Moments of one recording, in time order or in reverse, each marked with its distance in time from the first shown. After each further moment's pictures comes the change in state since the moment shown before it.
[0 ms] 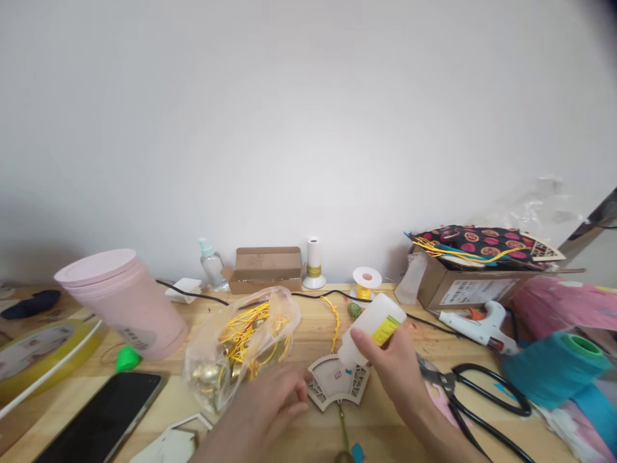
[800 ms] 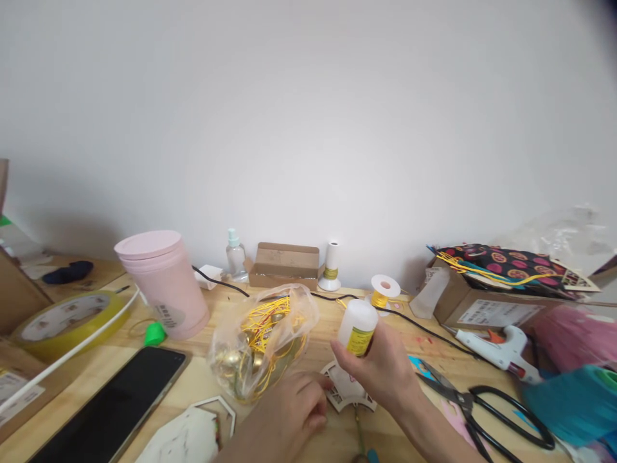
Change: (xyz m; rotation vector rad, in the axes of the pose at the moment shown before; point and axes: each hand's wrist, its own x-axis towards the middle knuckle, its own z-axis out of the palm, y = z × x) left_hand -0.011 0.009 0.008 0.003 -0.067 0.042; right_hand 0.001 -0.007 0.031 -0.855 -0.191 -0.398
